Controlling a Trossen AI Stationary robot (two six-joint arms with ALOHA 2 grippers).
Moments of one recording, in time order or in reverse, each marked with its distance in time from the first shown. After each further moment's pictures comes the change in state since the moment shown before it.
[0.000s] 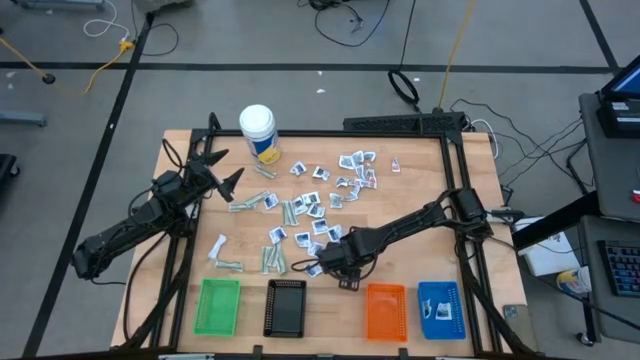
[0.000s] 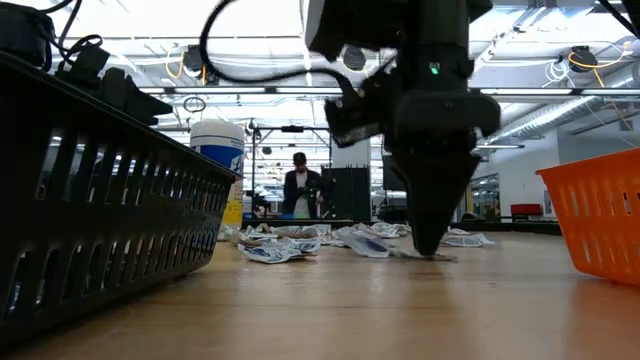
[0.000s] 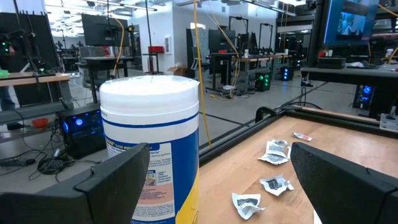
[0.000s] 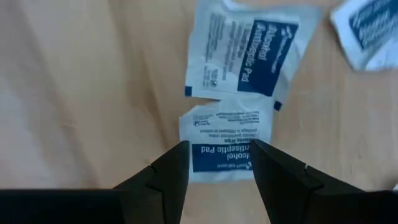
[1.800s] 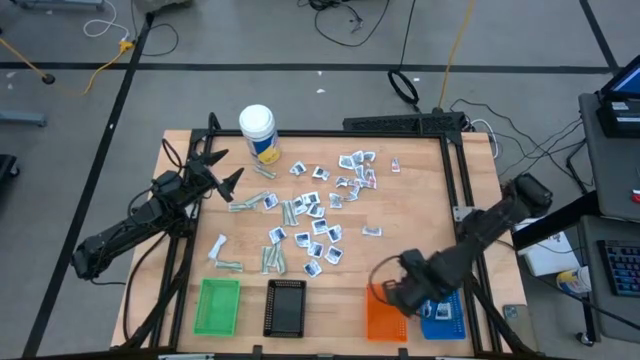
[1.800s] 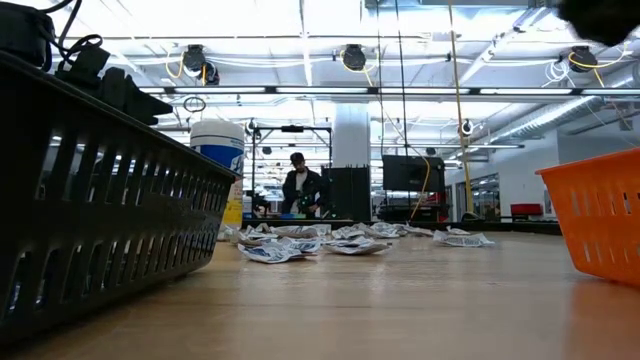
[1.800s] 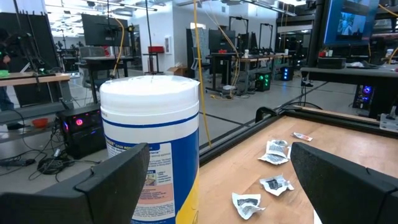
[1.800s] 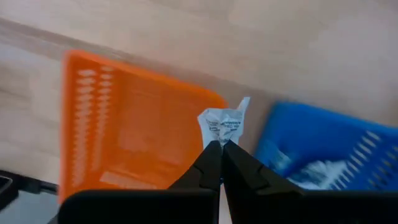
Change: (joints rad) left arm 0.000 0.000 0.000 0.000 0.000 0.000; right arm 0.428 -0.484 -0.253 -0.216 -0.054 1.525
